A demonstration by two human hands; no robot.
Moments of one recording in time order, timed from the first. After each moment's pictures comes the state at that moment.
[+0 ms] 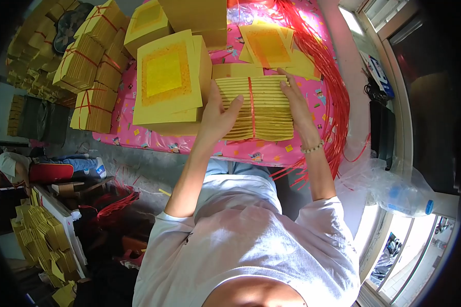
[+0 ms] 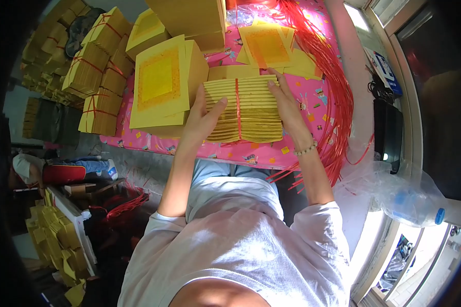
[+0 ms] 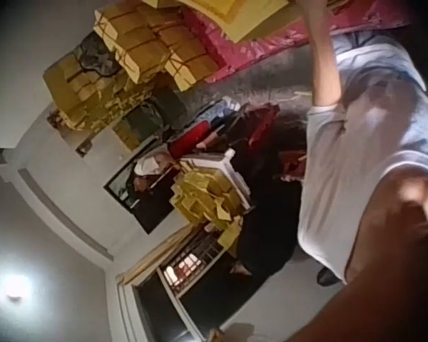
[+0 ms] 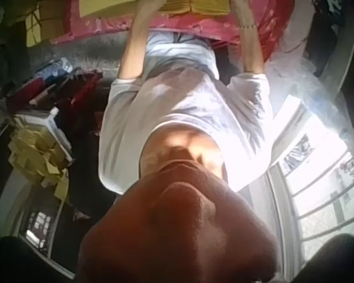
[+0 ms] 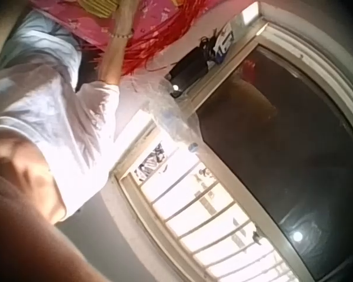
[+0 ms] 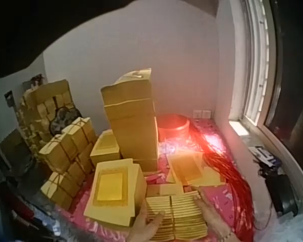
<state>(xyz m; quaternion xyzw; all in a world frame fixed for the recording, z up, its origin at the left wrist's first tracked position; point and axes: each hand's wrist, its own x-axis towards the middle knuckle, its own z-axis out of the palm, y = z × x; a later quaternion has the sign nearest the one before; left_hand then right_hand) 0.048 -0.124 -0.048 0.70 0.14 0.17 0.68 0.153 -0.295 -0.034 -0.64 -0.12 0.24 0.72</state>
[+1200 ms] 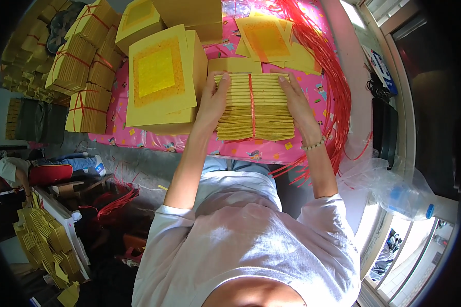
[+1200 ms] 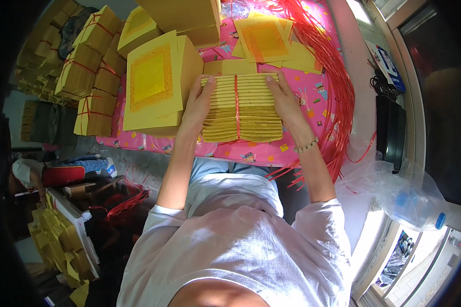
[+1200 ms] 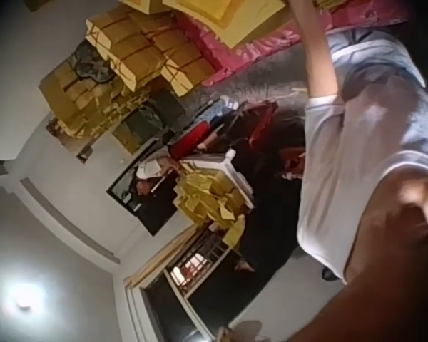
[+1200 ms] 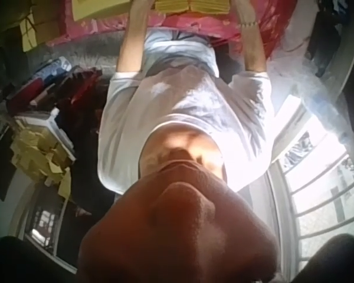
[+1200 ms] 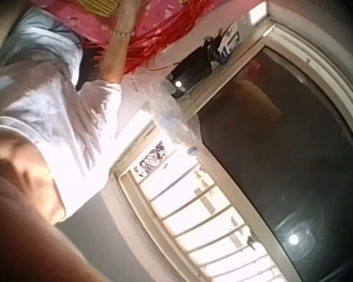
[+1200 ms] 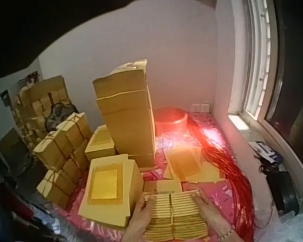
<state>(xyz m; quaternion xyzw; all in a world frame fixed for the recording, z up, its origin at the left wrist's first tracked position) 0.078 -0.113 -0.061 0.66 0.19 0.14 0.71 0.167 -0.299 -0.060 -0.63 -0.10 0.27 0.72</state>
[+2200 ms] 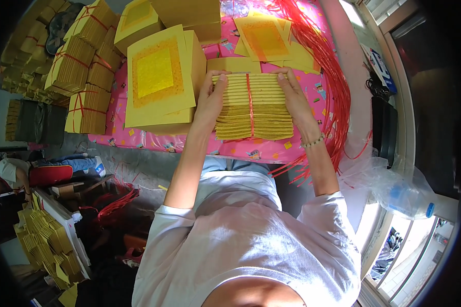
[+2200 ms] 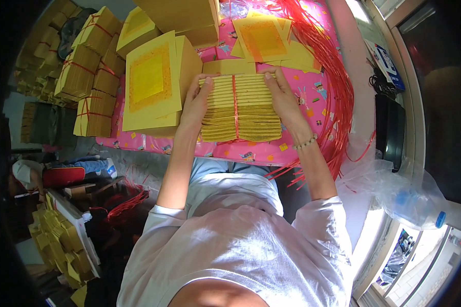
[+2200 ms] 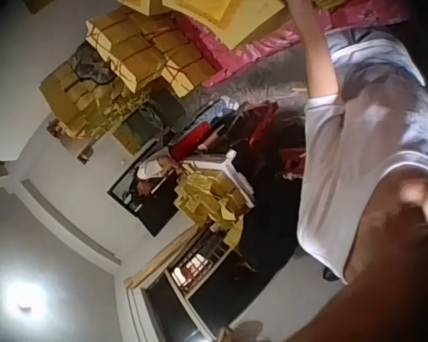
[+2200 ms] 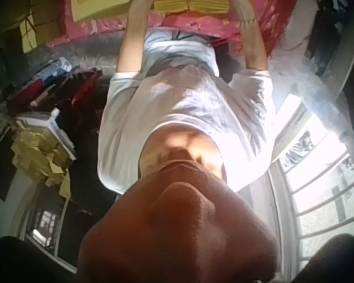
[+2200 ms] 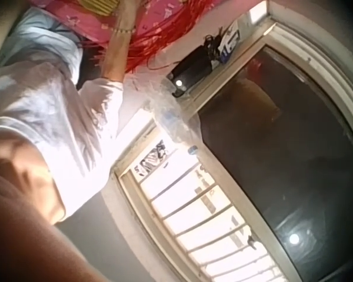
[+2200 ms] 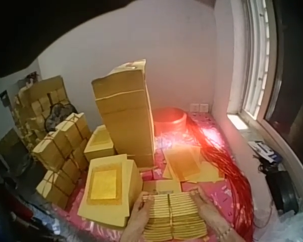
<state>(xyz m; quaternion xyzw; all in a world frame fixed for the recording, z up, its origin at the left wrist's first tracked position) 0.078 -0.111 -0.067 0.61 0.18 0.14 0.76 0.170 -0.298 -0.057 -0.64 -0.13 0.25 0.72</state>
